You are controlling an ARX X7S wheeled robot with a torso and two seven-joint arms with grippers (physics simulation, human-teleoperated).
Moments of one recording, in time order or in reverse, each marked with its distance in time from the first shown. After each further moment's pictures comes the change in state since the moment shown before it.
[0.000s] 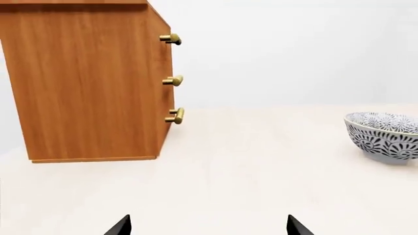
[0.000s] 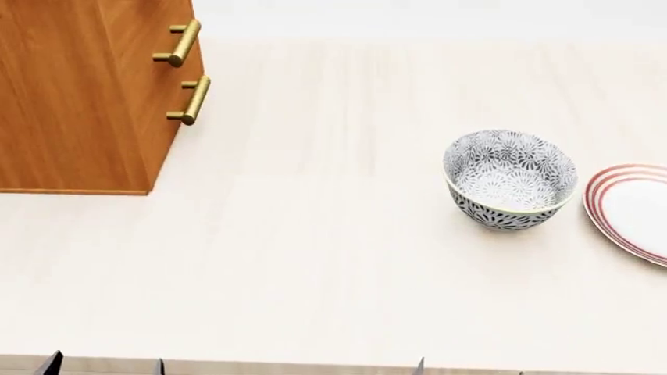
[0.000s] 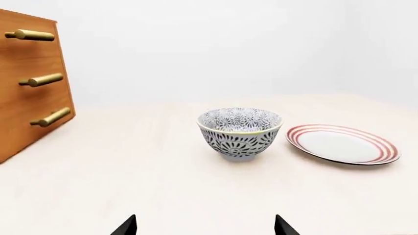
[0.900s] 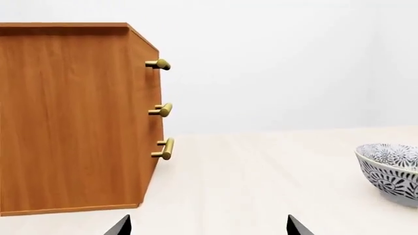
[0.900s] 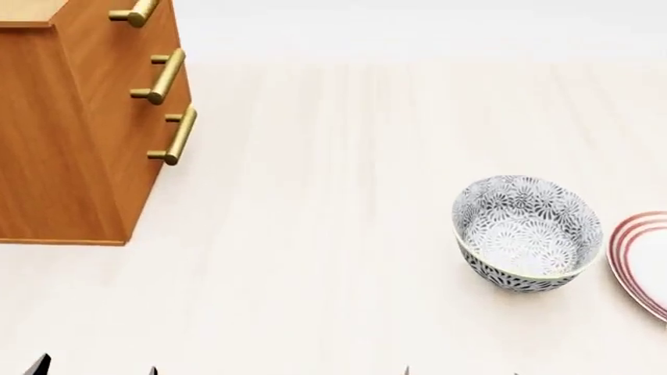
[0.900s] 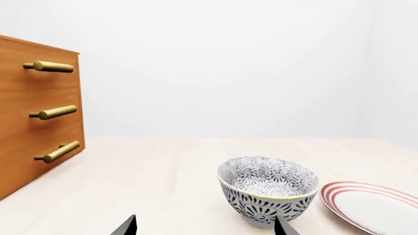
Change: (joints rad) left arm 0.076 -0.050 0.031 0.097 -0.001 0.074 -0.017; right arm -0.092 0.065 -0.060 -0.057 -0.057 -0.173 0.007
